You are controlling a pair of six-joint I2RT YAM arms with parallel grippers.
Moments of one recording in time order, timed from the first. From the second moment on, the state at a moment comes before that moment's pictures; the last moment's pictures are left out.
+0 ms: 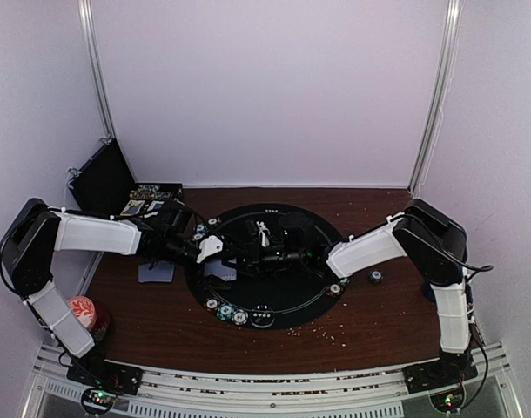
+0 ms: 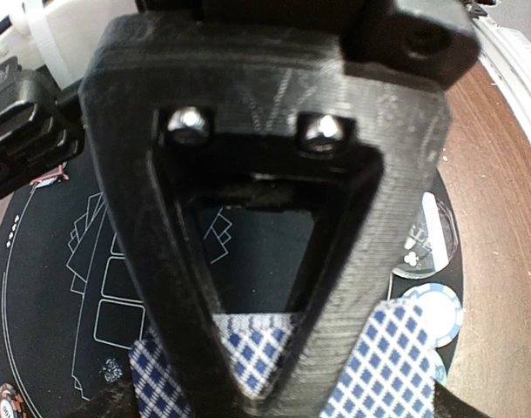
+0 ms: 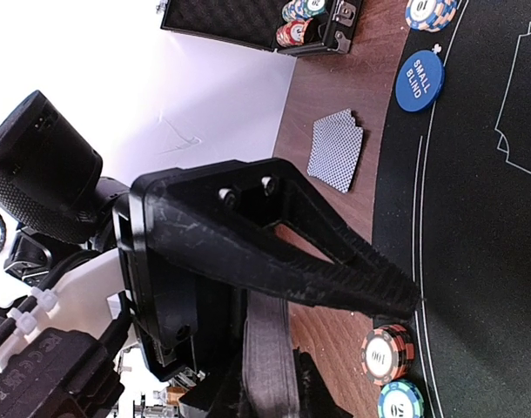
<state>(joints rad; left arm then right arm) -0.58 1.65 0.90 -0.14 0.65 0.85 0.90 2.12 1.22 0.67 -0.58 1.16</state>
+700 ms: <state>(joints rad) -0.57 1.65 0.91 -0.17 0.70 0.85 0.90 2.15 1.22 0.71 -0.58 1.16</state>
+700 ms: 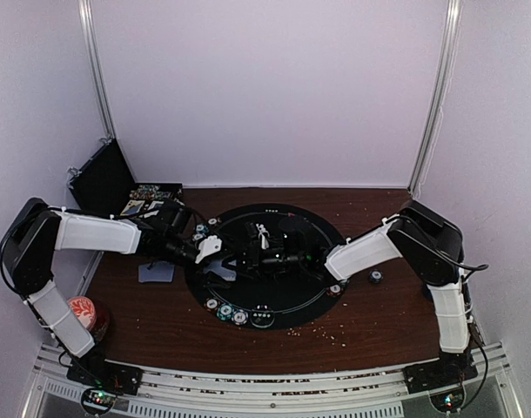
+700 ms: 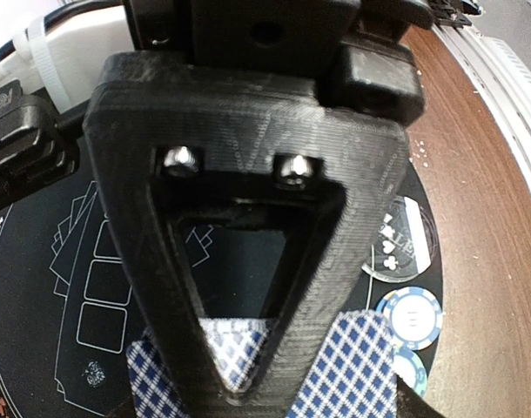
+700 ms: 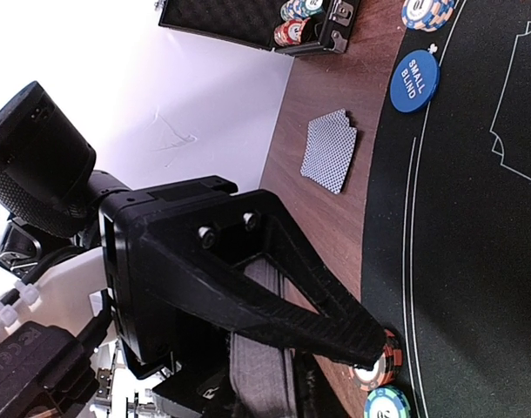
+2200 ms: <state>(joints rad) -0.59 1.69 0.94 -0.11 0.62 0.85 0.86 2.03 1.19 0.44 -0.50 0.98</state>
